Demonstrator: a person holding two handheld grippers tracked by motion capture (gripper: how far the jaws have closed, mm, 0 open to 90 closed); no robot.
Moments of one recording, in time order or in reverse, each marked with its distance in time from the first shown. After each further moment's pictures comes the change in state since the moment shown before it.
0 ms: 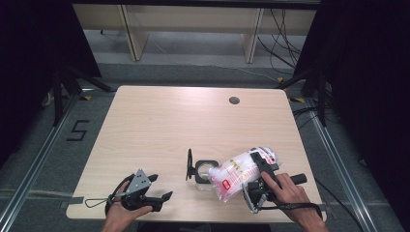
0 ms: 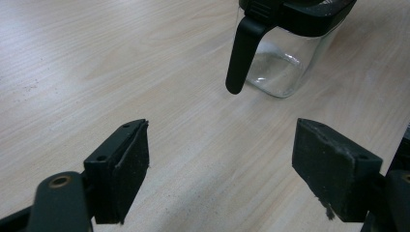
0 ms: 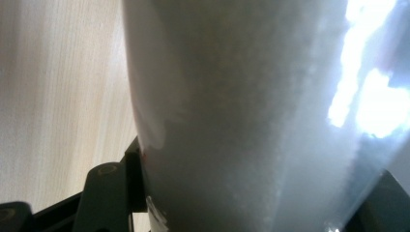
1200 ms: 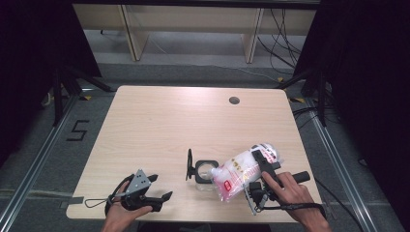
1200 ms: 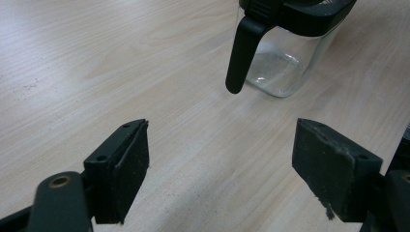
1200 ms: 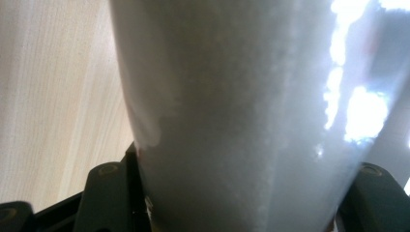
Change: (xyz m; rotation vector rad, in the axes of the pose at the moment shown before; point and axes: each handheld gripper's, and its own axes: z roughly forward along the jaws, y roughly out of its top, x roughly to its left) left arm -0.001 0.000 -0.001 0.004 0.005 -0.005; right arm -0.011 -0.001 -0.005 0.009 -0.044 -0.125
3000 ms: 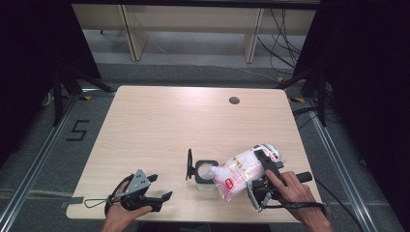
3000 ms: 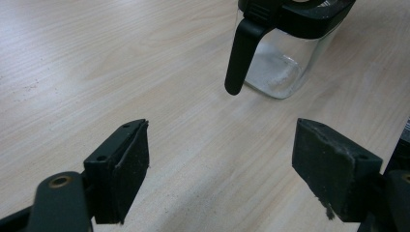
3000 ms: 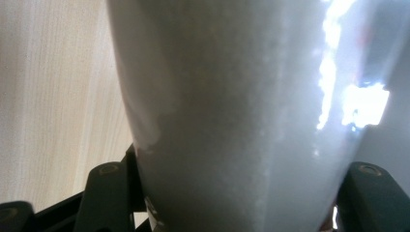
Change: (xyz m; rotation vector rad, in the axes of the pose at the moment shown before) left arm -0.001 0.000 -0.001 -0.011 -0.006 -0.019; right arm 0.001 -0.008 -0.002 0.006 0.036 0.105
